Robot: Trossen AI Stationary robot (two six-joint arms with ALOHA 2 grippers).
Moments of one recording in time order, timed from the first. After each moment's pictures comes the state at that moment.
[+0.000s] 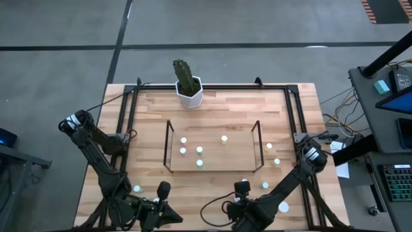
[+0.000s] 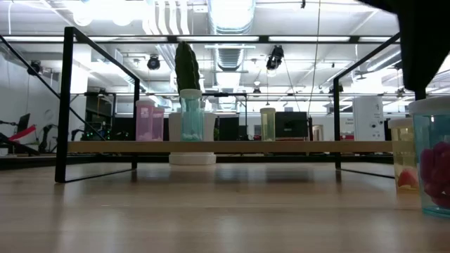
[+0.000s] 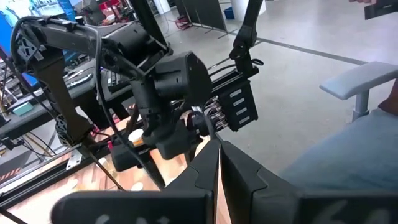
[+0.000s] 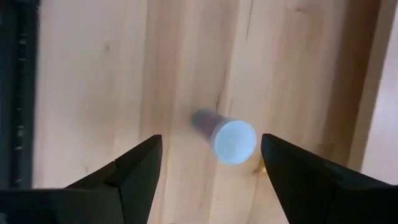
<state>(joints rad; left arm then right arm) -0.93 1.48 1.16 0.10 -0.63 0.16 0.75 2.14 1.79 -1.13 0.28 0.58</state>
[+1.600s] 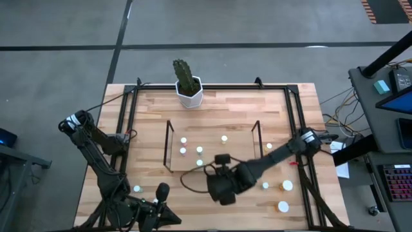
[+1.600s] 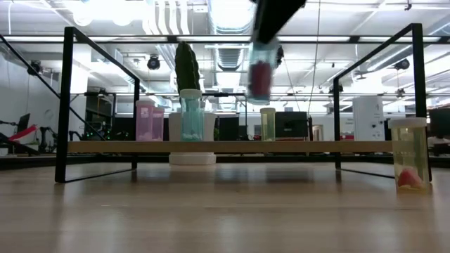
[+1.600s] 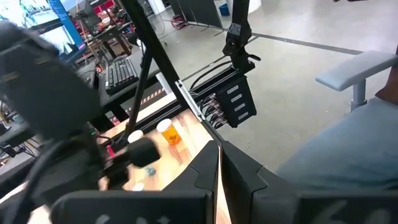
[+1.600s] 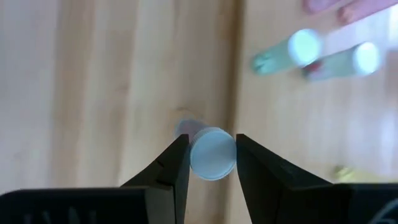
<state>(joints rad) -0.95 1.48 1.16 0.09 -0.64 0.20 0.47 2.05 1.89 -1.08 0.28 0.26</state>
